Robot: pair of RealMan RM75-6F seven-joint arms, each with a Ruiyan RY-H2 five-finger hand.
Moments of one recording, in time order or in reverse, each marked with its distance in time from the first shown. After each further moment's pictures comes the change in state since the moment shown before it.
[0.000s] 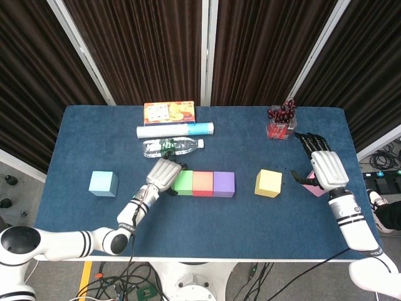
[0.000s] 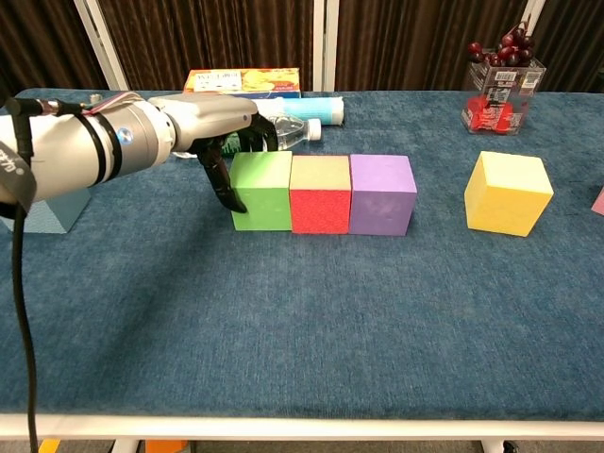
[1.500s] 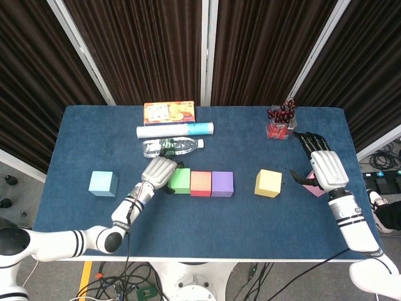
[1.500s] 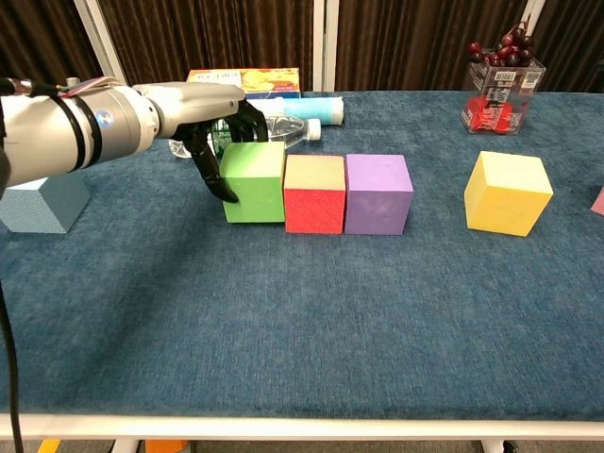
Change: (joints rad) left arm 0.029 0.052 -0.024 -0.033 0.017 -0.020 -0.036; right arm 0.000 0.012 0.001 -0.026 -0.008 0.018 -0.005
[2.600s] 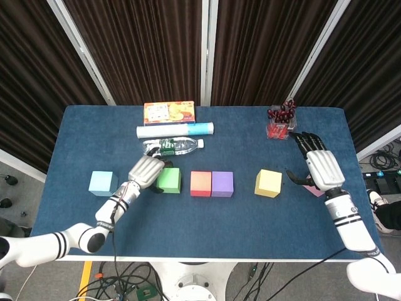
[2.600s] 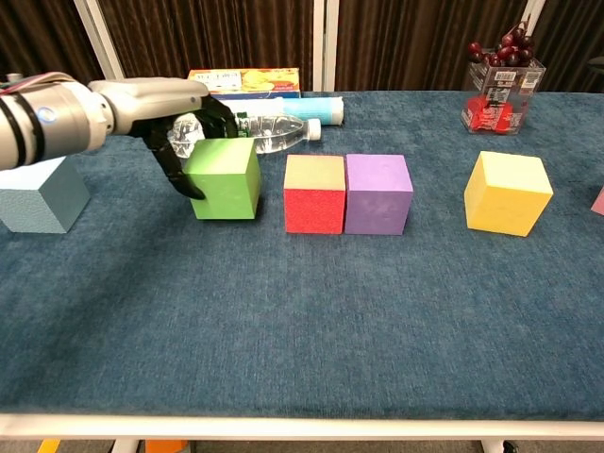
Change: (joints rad) left arm 0.102 0.068 -0.012 0.021 0.206 -0.061 -0.147; right arm 0.014 -0.002 -0.001 -0.018 0.003 0.000 -0.024
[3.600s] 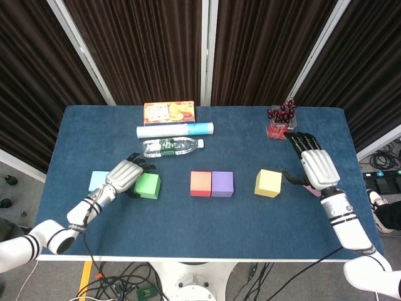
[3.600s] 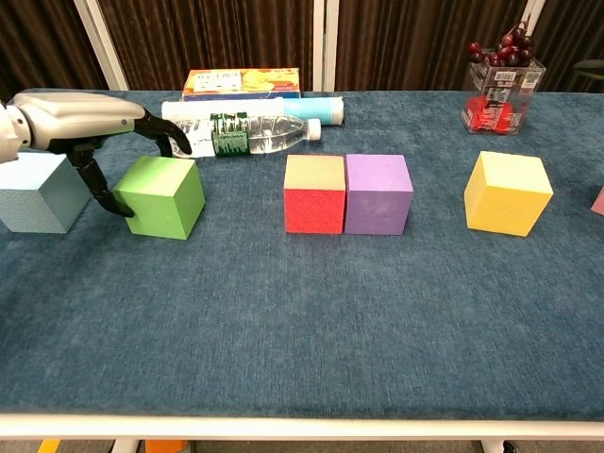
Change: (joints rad) left arm 0.099 0.115 0.103 0.130 0.395 -0.031 -0.356; right arm 0.023 -0.007 -0.001 -0.013 0.018 -0.015 -0.039
